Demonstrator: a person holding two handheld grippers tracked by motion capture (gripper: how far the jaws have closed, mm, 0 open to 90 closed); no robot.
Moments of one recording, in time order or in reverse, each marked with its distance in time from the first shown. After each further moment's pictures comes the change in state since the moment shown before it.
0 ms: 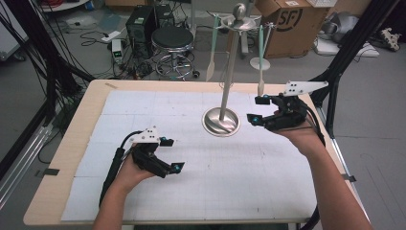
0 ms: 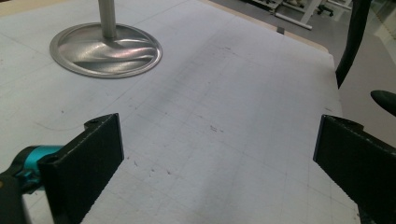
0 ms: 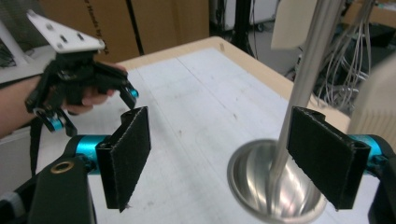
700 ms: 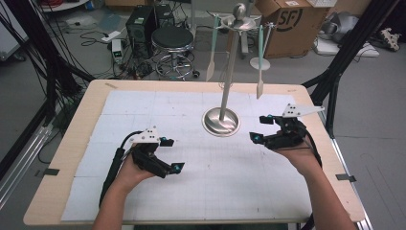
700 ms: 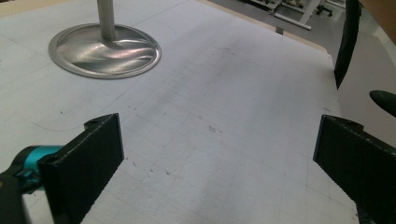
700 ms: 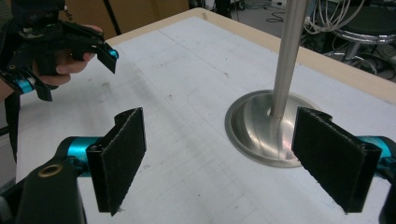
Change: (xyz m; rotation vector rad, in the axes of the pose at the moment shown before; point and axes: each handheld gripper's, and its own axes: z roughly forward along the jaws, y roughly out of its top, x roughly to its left) left arm 0.000 0.000 0.000 0.001 -0.004 0.002; right arm 0.010 -0.060 0.001 0.038 -0.074 0.102
